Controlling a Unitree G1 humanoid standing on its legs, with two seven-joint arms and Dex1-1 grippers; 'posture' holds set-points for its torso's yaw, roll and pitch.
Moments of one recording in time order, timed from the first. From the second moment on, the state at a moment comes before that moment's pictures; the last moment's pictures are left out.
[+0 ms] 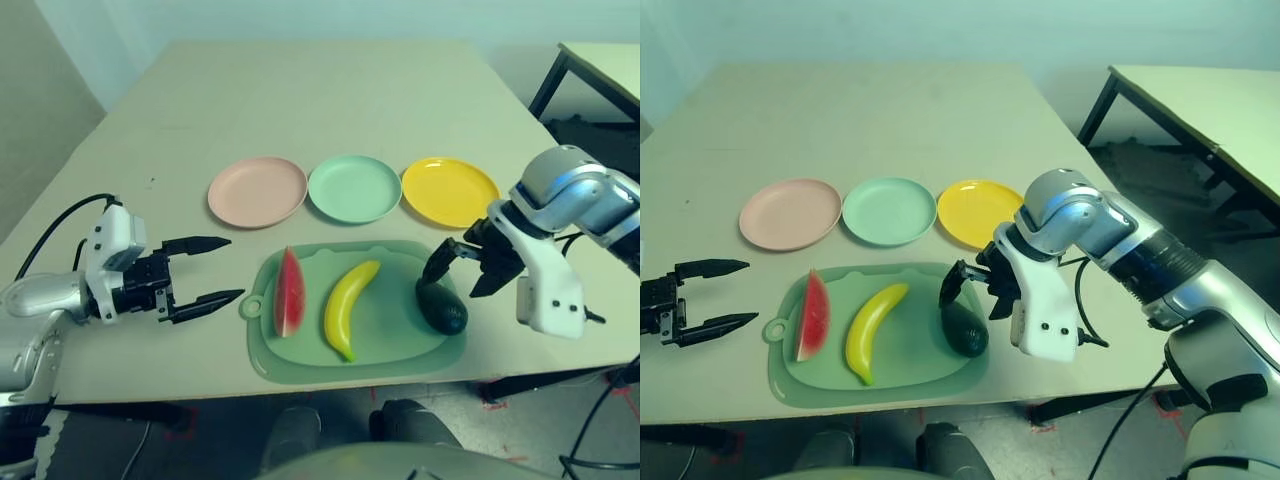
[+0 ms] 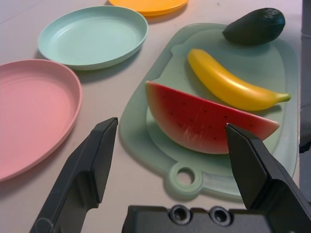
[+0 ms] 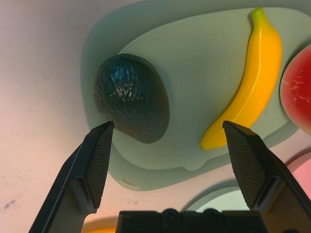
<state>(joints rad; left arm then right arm) 0.09 0.92 0.35 -0.12 -0.55 0.17 -1.26 -1.01 -0.95 0.86 0.17 0.18 -1.06 1.61</state>
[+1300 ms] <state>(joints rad) 0.06 0.93 0.36 -0.13 -0.55 0.19 -1.24 -0.96 -0.88 0.92 0.15 0.10 -1.02 1.61</state>
